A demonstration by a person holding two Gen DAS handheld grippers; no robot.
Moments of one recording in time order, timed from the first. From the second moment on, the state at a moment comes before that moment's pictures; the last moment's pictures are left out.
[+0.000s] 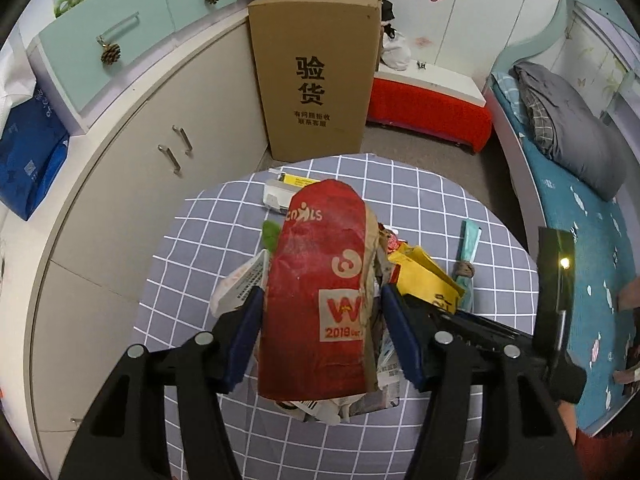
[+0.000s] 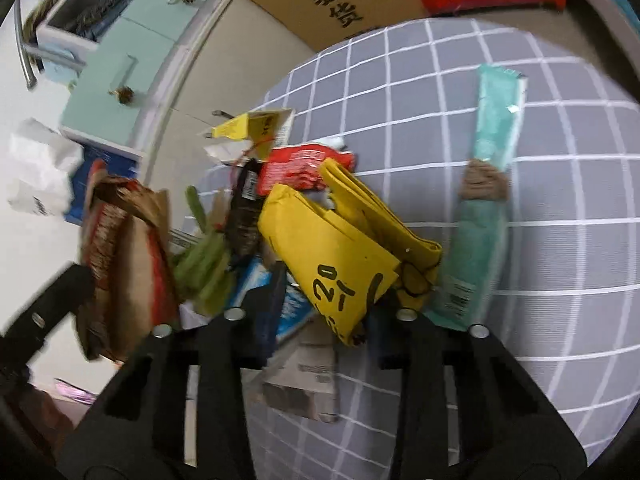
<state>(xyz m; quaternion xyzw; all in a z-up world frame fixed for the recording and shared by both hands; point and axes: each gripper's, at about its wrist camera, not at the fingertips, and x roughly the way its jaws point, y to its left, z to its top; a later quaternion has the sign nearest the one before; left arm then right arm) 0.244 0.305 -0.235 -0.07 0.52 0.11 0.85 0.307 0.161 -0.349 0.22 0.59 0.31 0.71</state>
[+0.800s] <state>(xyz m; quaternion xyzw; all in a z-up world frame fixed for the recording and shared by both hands) 0.288 0.098 -0.198 -0.05 0.53 -0.02 0.85 0.309 -0.090 -0.229 0.24 0.51 0.23 0.79</state>
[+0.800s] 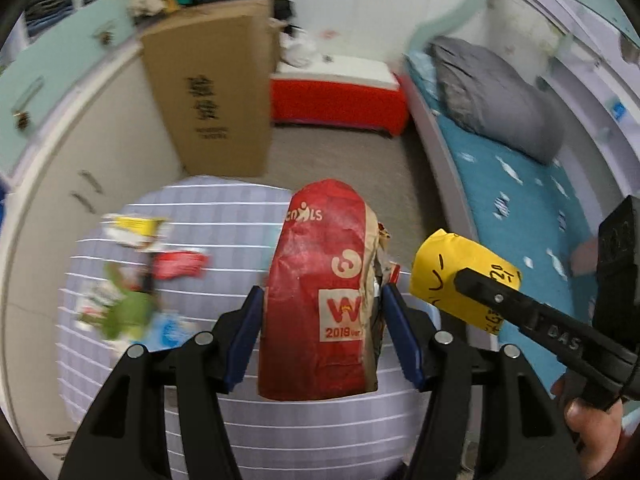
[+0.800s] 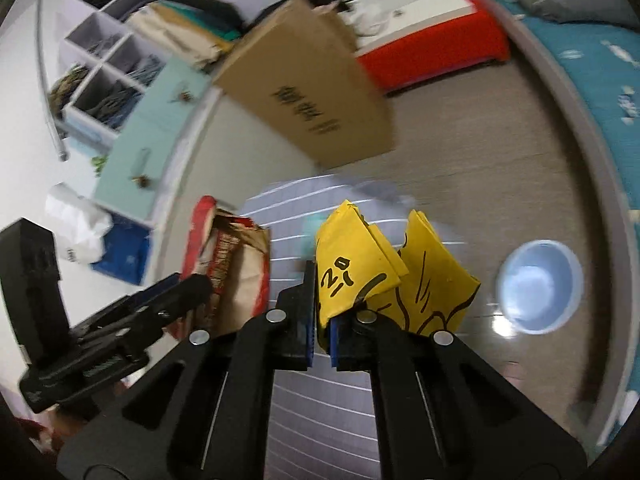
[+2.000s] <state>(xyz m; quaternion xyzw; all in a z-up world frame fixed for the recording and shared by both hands) 0.358 -0.151 -0.281 0.04 0.63 -0.11 0.77 0.313 -0.312 -0.265 0.21 0.53 0.08 0.82</state>
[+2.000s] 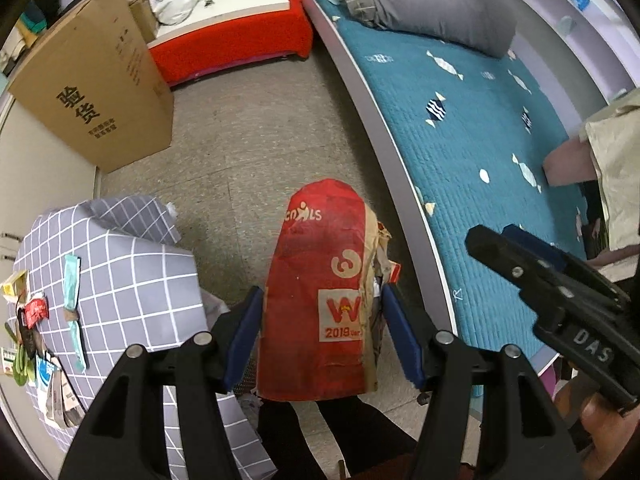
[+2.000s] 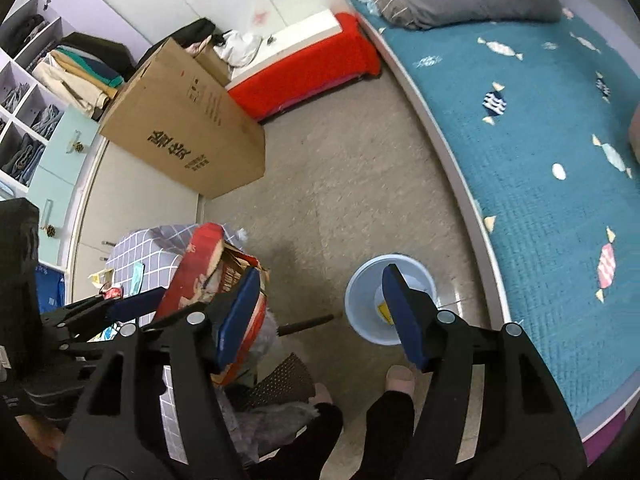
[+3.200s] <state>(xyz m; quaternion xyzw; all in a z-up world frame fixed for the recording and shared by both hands) 0.318 -0.061 -0.227 -0.03 0.56 -0.03 0.83 0.291 -0.227 -0.213 0.14 0.48 0.16 0.85</state>
